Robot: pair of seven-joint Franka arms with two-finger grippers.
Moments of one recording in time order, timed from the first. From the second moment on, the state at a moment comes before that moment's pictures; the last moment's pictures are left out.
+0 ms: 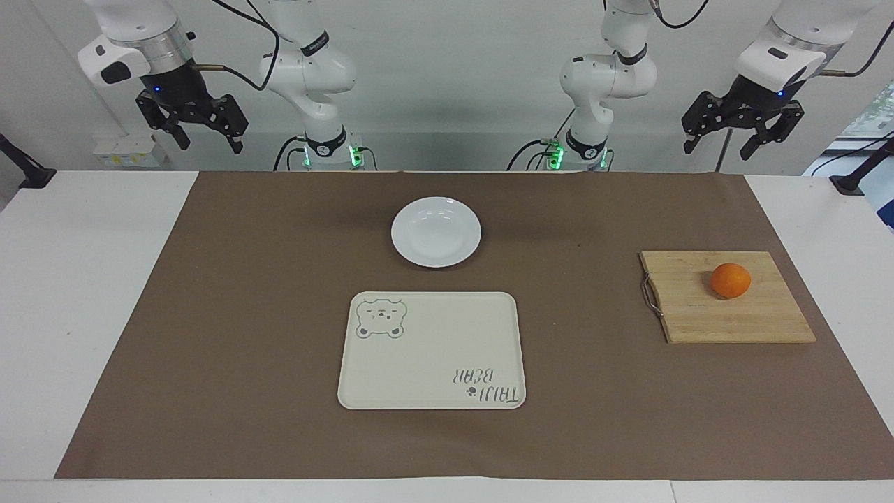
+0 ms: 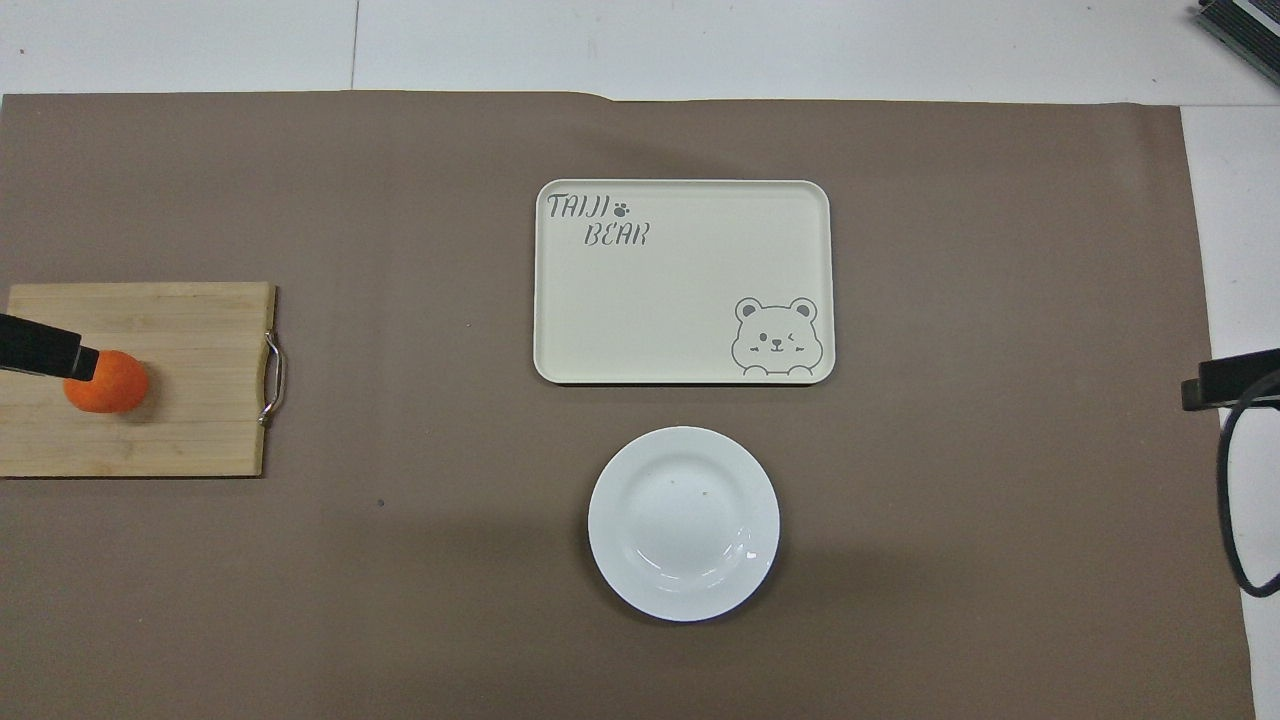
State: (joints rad) left arm -0.08 -0.01 0.02 -1.39 -0.02 1.35 0.12; right arm 0.00 -0.13 -0.07 -1.61 -0.02 1.45 0.05
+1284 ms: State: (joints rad) left arm 0.08 0.07 0.03 -1.46 -0.02 1.69 0.25; right arm 0.00 -0.13 -0.07 -1.61 -0.02 1.45 0.05
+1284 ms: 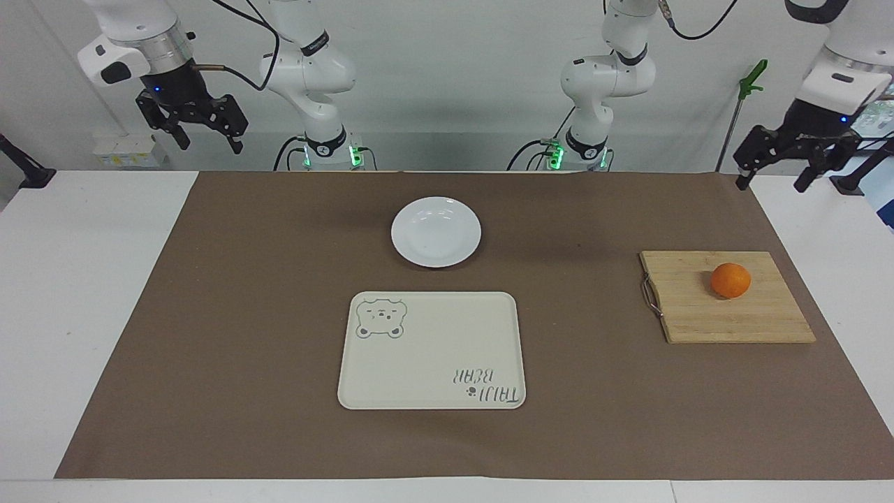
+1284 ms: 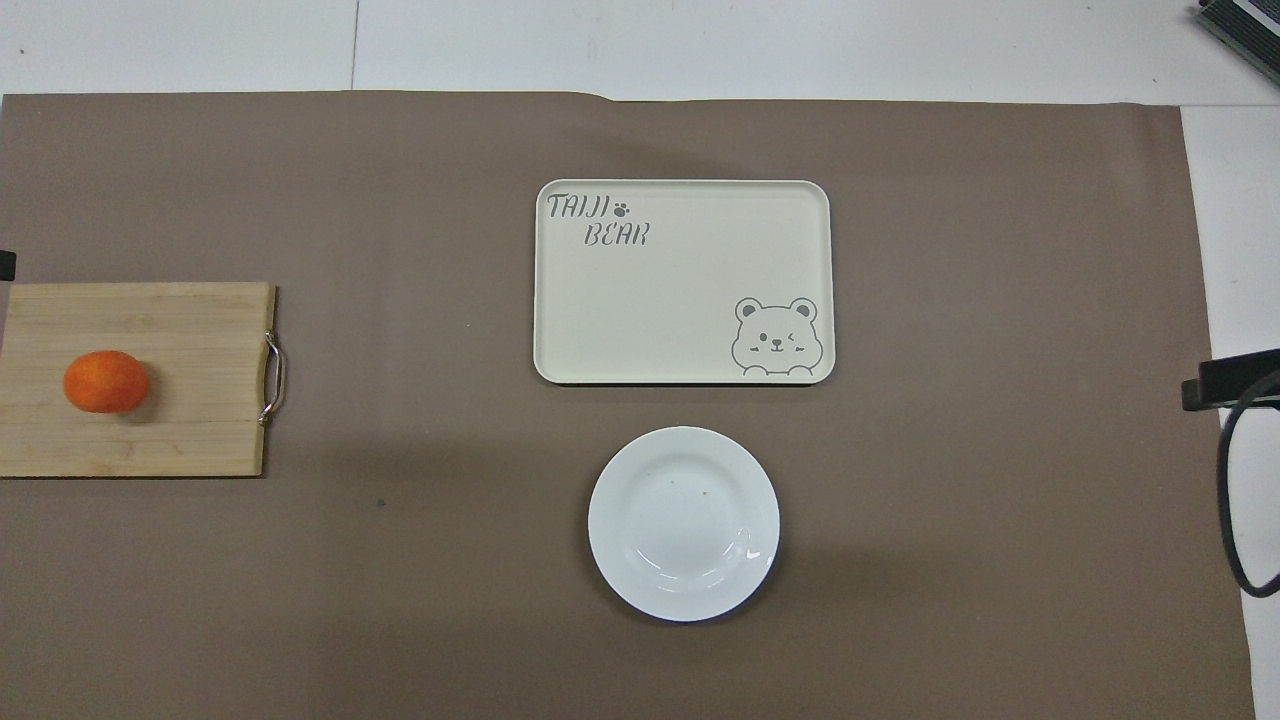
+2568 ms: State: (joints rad) left arm 0.27 0.28 0.03 -1.96 -0.03 2.24 0.54; right arm 0.00 -0.13 -0.07 -1.61 -0.02 1.45 0.05
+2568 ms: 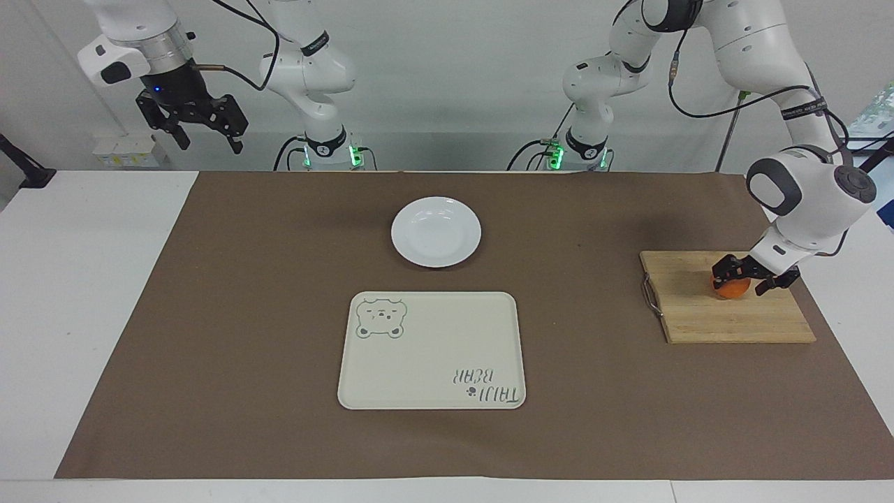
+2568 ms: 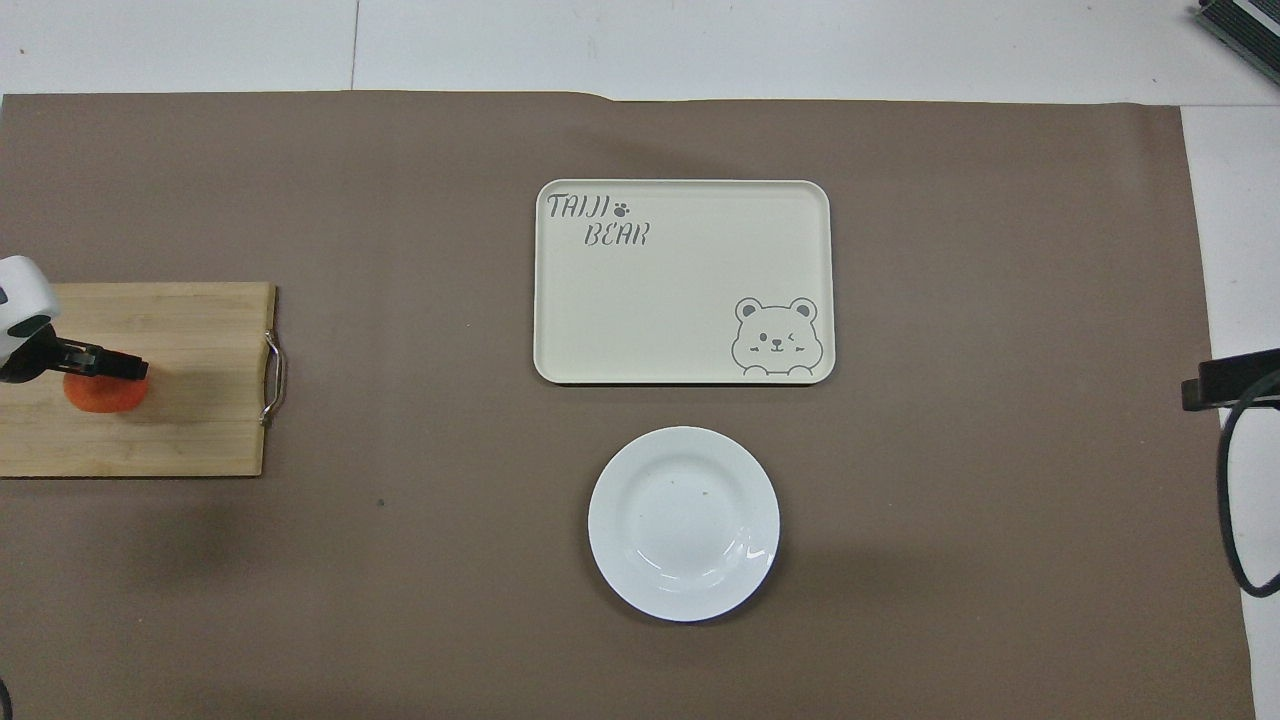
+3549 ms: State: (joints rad) left arm -0.02 0.10 -0.01 -2.00 -0.04 2.13 0.44; right arm 0.00 -0.13 -0.07 -1.61 -0.02 1.45 0.05
